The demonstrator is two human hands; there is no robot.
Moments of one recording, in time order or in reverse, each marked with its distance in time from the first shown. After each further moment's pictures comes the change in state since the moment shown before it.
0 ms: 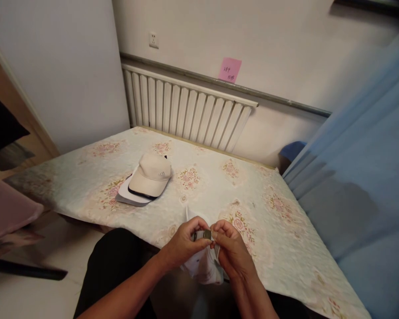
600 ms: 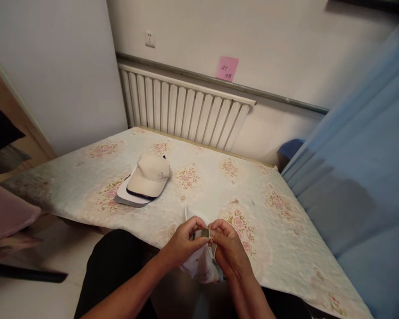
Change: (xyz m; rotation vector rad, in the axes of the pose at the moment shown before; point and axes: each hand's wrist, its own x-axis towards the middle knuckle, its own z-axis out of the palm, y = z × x) left_hand 0.000 -0.001 0.001 -0.002 0.029 -0.037; right_hand 0.004 0.006 0.003 0.029 0.046 -0.034
